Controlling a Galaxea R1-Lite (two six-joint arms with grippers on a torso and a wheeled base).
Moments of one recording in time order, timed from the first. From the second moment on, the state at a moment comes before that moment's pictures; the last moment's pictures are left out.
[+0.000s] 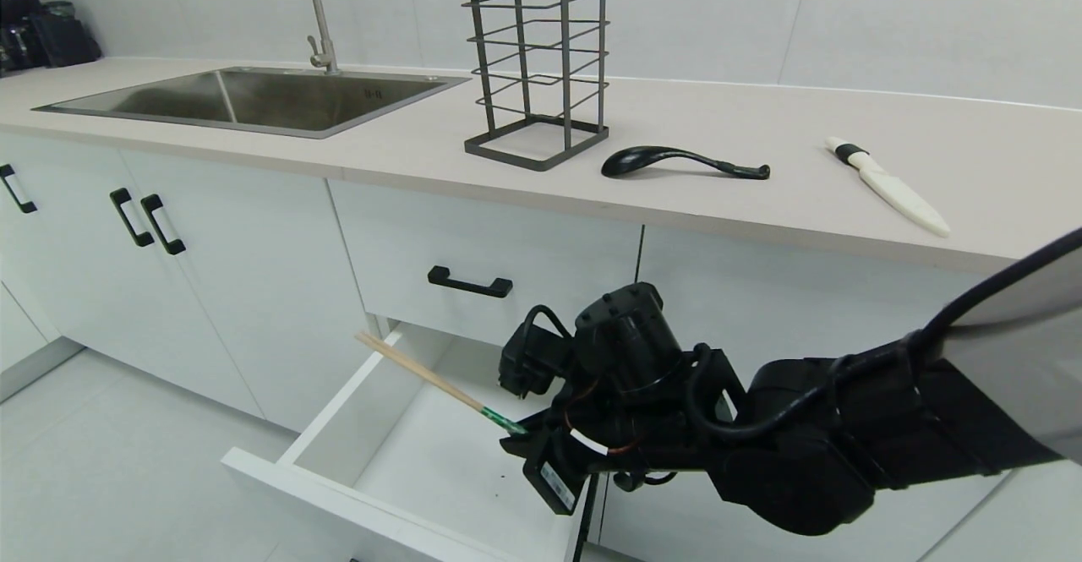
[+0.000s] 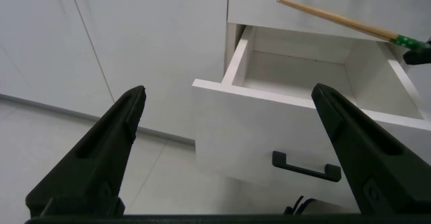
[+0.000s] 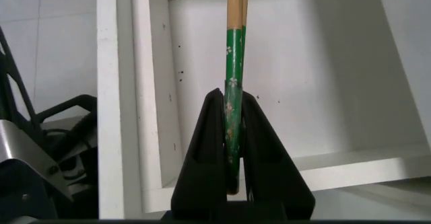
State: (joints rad) left arm 0.00 0.00 0.00 0.00 -0.05 0.00; right arm 0.89 2.08 -1.05 -0.33 0.21 -0.16
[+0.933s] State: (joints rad) left arm 0.00 0.00 0.00 0.00 -0.05 0.00; right arm 0.88 2.21 -1.19 -0.22 0.21 -0.16
